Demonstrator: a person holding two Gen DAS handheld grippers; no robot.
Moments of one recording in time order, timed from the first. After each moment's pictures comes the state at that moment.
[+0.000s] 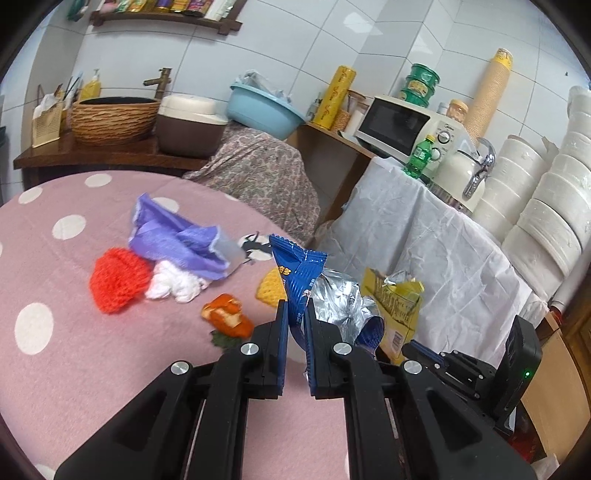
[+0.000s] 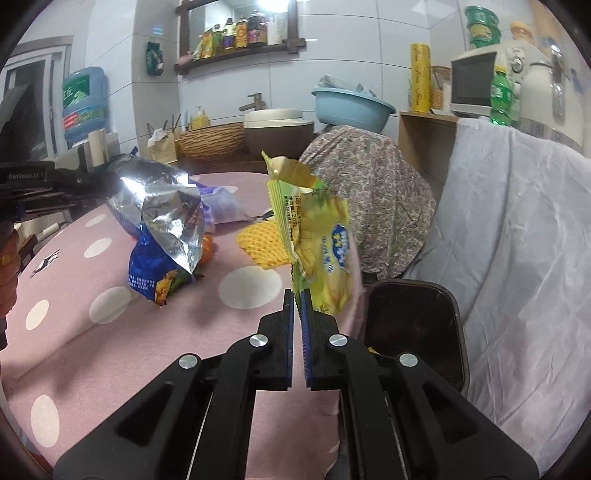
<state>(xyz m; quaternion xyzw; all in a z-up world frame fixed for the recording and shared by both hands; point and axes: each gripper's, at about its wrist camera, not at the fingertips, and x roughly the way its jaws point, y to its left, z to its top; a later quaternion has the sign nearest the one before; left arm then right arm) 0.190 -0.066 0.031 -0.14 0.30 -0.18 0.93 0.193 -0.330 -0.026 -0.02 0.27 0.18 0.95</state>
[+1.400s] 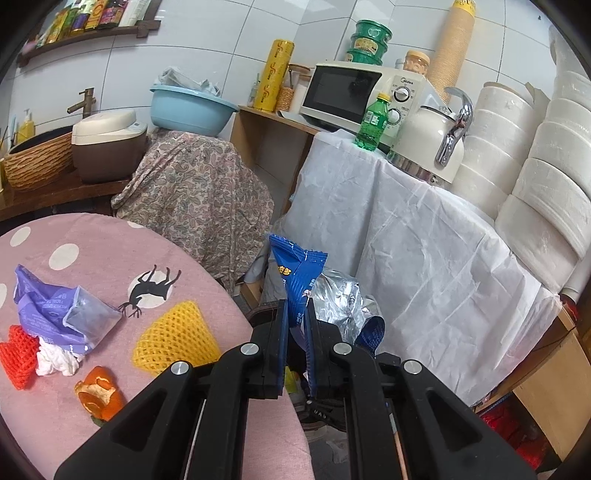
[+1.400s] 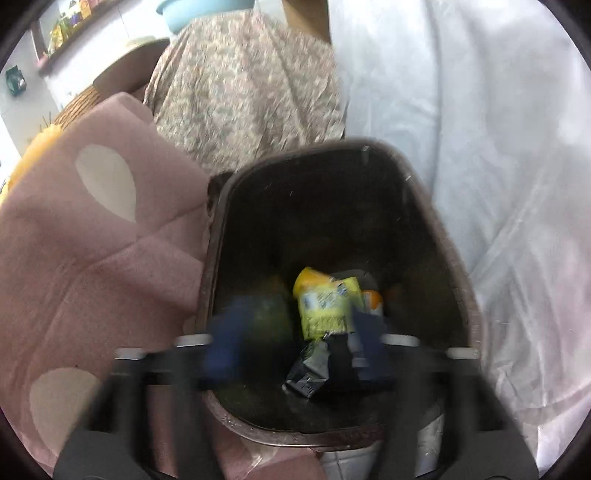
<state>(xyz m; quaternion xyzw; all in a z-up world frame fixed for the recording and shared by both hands) 0.265 -0.217 0.049 -0.07 0.32 -0.23 0.92 0.339 -0.459 -0.210 0.10 0.43 0.05 0.90</state>
